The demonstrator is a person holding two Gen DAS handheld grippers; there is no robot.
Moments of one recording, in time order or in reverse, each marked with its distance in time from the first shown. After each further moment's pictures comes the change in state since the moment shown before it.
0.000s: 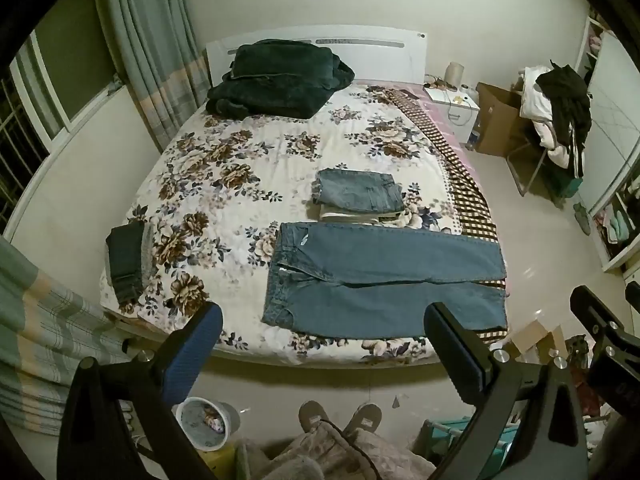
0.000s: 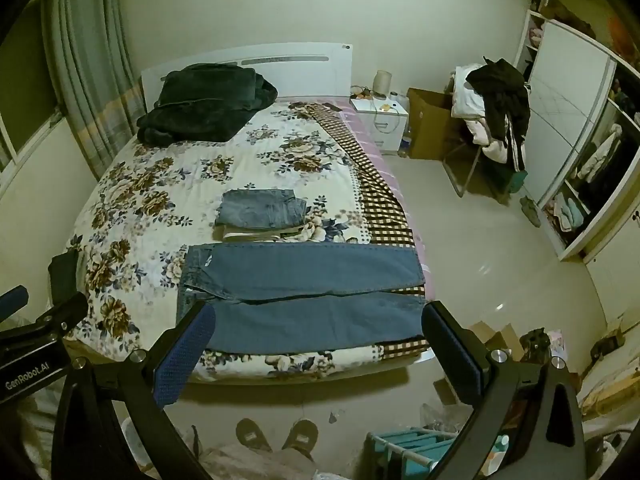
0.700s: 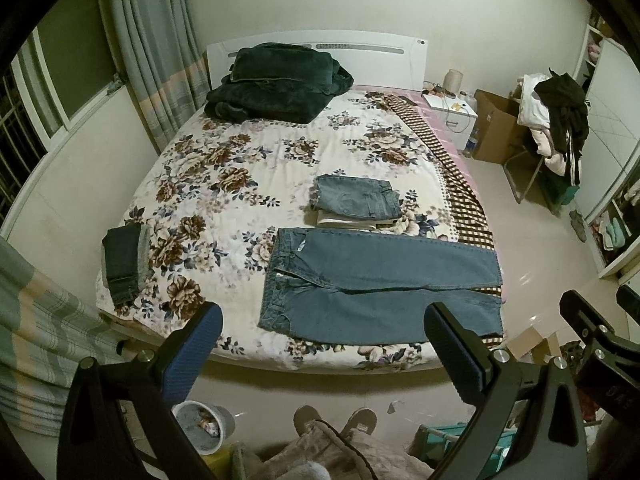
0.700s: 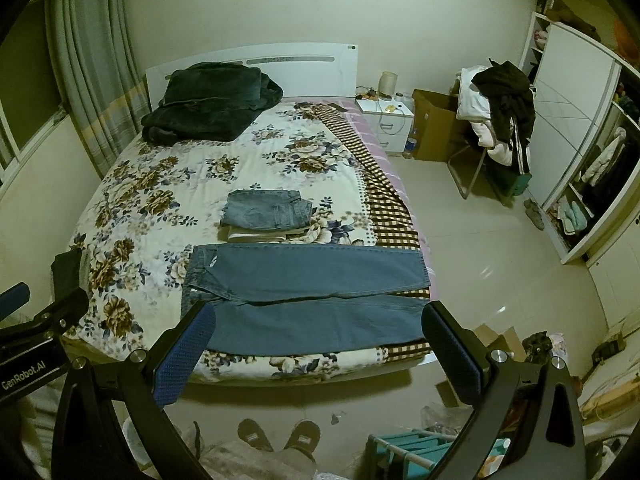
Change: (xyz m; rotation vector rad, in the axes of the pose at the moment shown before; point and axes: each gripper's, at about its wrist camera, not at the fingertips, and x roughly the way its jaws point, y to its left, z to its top) left arm -0.001 -0.005 0.023 -0.012 -0.008 -0.011; right arm -0.001 0.019 0.017 -0.013 0.000 0.001
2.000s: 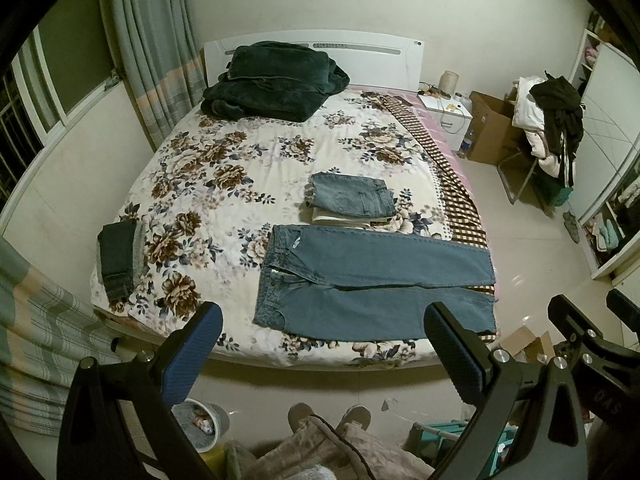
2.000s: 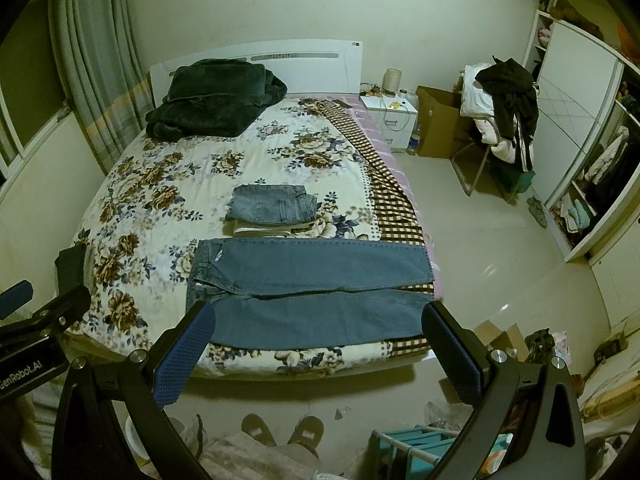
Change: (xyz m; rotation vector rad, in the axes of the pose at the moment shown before) left arm 0.000 0.001 -0.001 -0.009 -0.006 -0.012; right arm 0.000 0.008 0.003 0.003 0.006 0.005
